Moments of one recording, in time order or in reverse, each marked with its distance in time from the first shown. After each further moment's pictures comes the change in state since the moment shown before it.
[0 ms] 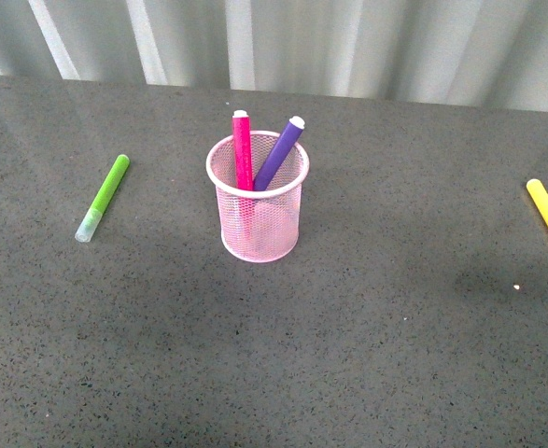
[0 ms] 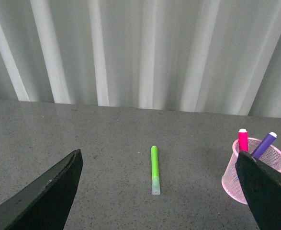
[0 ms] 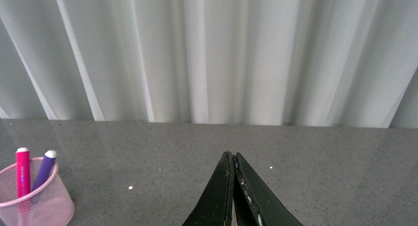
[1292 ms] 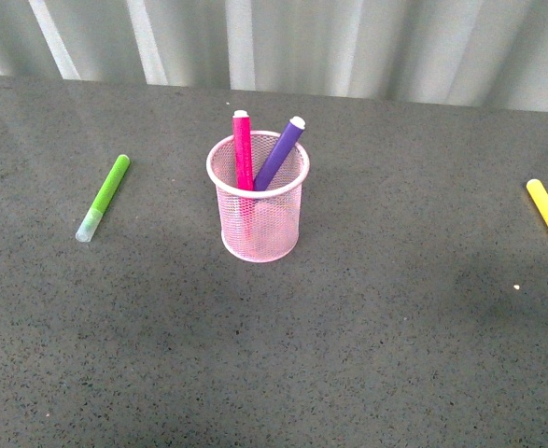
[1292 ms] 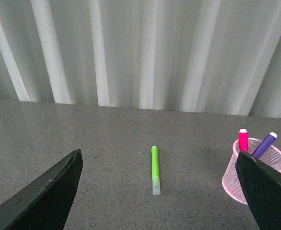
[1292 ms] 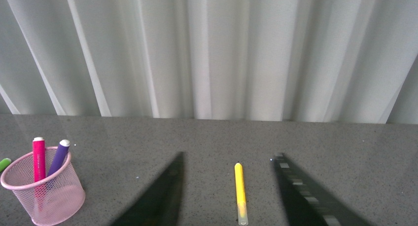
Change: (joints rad) left arm 0.000 0.000 0.000 0.000 0.000 0.000; right arm 0.000 -0.300 0.001 -0.306 0.000 0.000
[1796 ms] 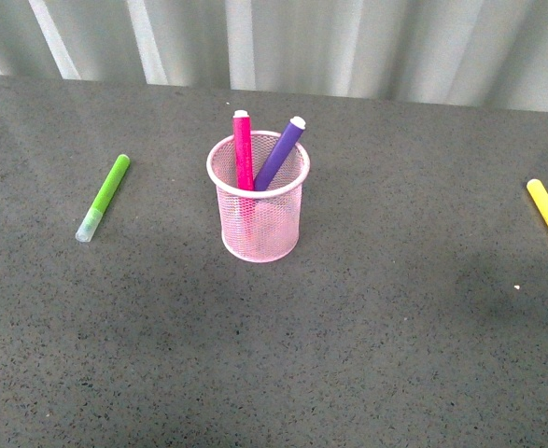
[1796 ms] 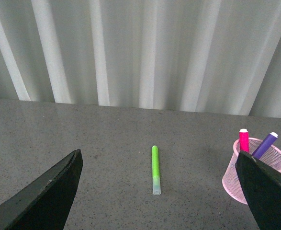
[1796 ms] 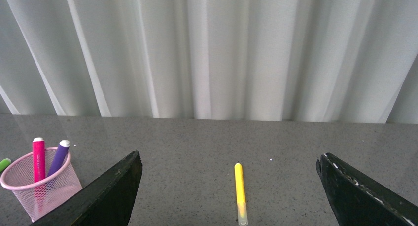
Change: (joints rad) left arm 0.000 0.000 0.000 0.000 0.000 0.000; right arm 0.000 0.000 0.000 0.000 0.000 0.001
